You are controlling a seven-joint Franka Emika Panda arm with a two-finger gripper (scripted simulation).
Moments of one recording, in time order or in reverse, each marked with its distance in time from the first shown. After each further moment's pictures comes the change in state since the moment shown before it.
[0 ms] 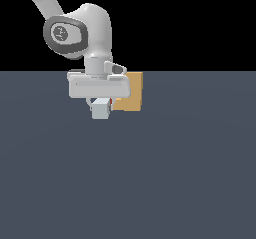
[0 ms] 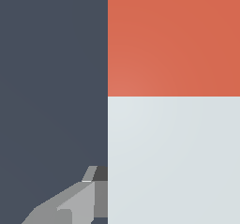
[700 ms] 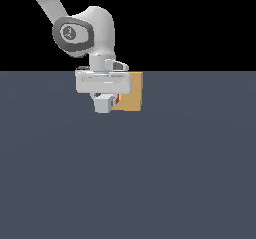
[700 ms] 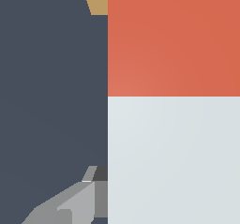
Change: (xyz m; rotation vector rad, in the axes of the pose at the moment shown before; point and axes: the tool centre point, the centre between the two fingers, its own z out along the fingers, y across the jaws) arm 0.036 0.006 -0.008 0.000 -0.001 0.169
